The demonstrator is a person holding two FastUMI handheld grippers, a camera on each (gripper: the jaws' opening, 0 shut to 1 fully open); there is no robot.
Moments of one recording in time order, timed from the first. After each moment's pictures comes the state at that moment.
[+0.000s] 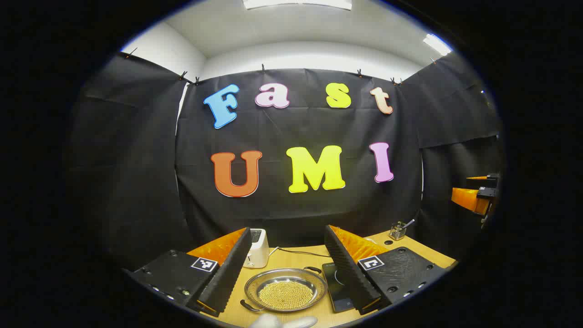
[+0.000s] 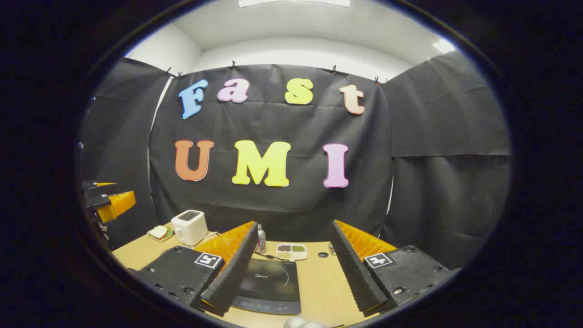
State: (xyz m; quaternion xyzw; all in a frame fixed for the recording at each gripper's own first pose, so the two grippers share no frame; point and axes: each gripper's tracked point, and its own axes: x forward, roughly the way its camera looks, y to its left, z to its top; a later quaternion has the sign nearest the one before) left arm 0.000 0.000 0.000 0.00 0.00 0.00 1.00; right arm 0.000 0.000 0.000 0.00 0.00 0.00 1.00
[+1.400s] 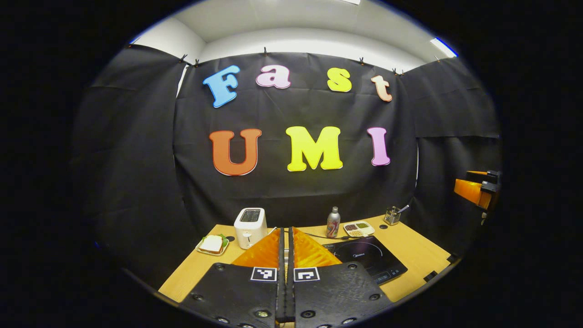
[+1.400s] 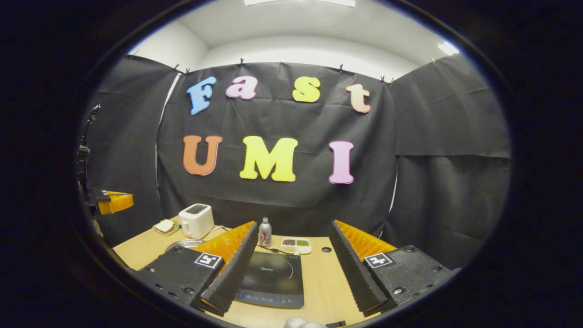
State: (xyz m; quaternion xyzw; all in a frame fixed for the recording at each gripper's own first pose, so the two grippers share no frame) left arm -0.023 0.017 -0.046 -0.02 0.08 -0.03 1.00; right arm -0.025 0.018 -0.014 -0.01 0.01 0.02 1.00
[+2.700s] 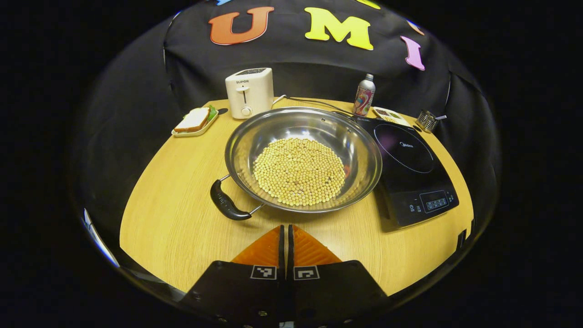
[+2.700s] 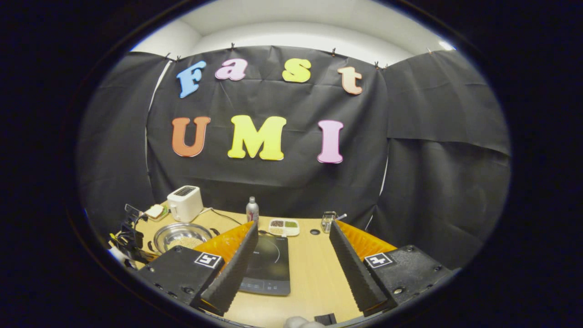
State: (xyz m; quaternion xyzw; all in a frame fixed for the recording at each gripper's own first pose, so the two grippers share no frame) left arm -0.024 0.019 -0.361 -0.04 0.44 -0.01 0.90; right arm -0.026 -0.022 -0.055 -0.01 0.08 -0.01 1.00
